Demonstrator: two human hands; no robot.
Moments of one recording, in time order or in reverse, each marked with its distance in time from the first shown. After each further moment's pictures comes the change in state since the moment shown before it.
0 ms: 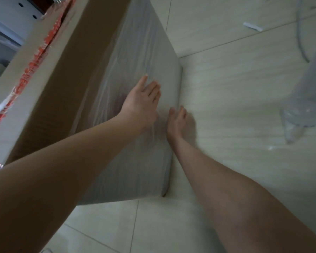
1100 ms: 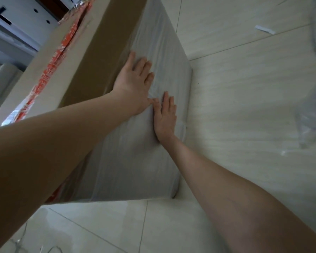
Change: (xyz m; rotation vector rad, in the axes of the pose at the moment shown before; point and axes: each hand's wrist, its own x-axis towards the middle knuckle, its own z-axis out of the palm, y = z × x) left_hand -0.009 -0.059 0.006 0.014 -0.077 -0.141; right_hand -0.035 -0.052 0.036 0.071 -0.217 -0.205
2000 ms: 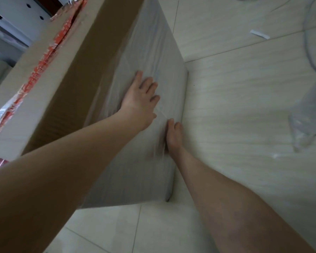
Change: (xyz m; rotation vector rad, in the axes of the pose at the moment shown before) left_hand 0.006 0.042 0.012 -0.044 0.032 0.069; right_hand 0.008 0.074 -0.010 0.110 0.025 0.270
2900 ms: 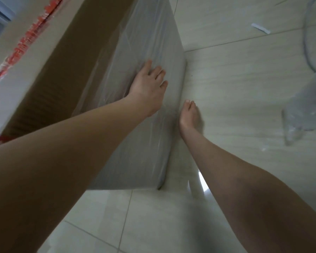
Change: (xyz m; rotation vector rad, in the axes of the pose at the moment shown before) left_hand 0.008 0.018 -0.008 -0.125 0.107 0.016; right_hand 0.027 -0.017 -0.055 -0.294 0.254 -0.045
